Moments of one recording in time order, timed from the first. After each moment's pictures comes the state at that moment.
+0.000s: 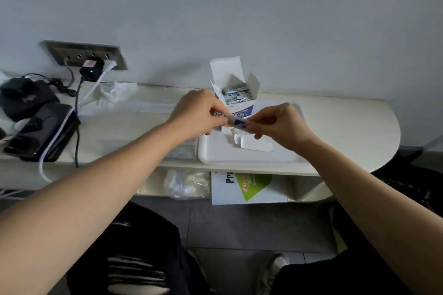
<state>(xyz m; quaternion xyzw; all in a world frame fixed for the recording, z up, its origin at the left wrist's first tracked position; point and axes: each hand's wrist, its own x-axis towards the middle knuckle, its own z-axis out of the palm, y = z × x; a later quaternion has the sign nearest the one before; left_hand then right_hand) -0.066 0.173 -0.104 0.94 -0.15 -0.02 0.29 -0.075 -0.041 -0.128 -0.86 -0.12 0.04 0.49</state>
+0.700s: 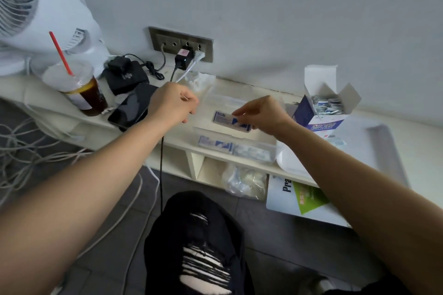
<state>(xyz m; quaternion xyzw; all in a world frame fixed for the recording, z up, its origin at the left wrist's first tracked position) -0.090 0.376 -0.122 0.92 0.16 0.05 0.36 -0.028 0.163 -0.142 -0.89 -0.15 0.16 0.40</state>
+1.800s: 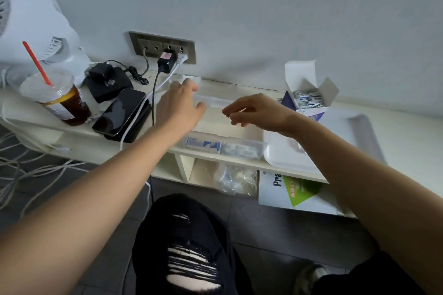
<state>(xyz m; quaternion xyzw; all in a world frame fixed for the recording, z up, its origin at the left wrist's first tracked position) -0.085 0.332 -0.118 0.97 0.08 0.09 0.19 -0.042 0.133 -0.114 -0.84 -0.24 0.23 0.43</state>
